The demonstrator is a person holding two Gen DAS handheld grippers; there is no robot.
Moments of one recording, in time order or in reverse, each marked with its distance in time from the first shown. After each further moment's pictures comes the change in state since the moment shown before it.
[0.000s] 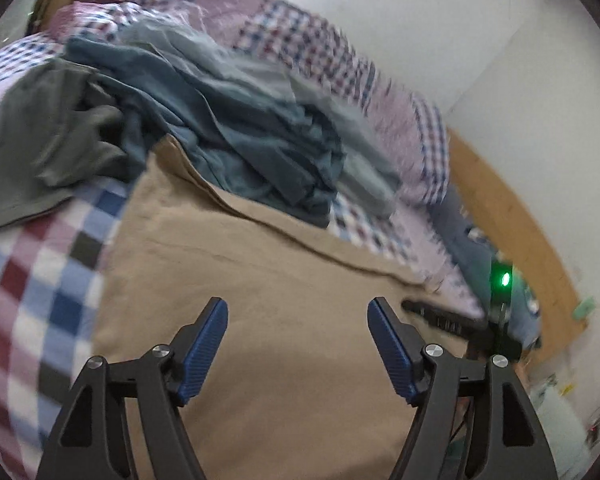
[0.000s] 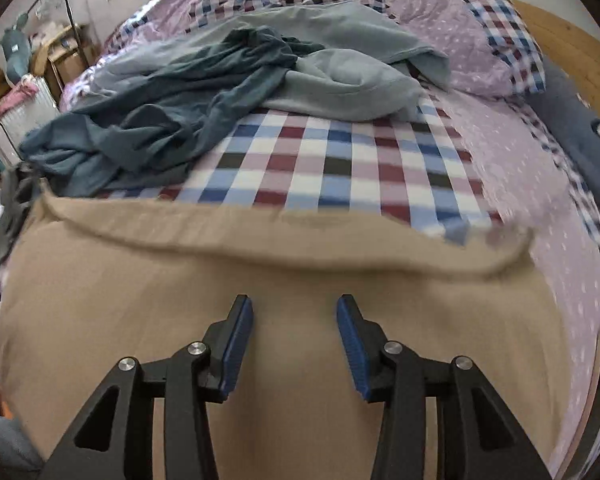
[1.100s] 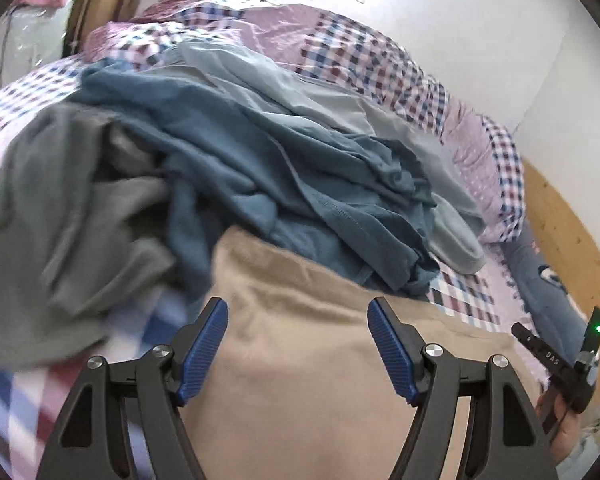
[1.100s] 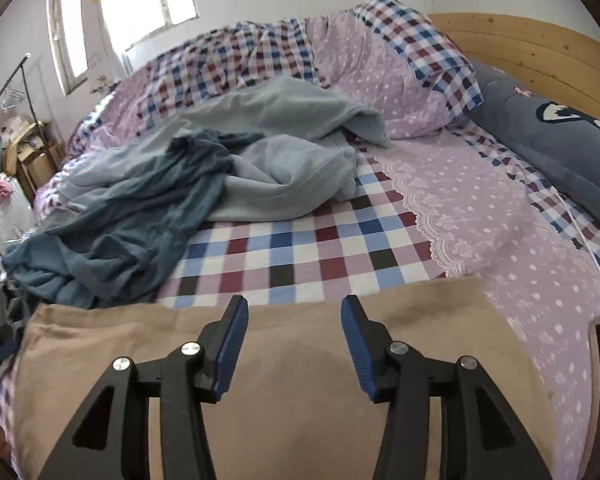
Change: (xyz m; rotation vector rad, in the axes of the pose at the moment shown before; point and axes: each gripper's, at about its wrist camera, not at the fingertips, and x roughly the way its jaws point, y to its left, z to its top) left arm 0.027 0.060 0.064 -0.073 -0.103 0.219; right arm -0.052 -0.035 0.011 0.236 -0.305 -0.032
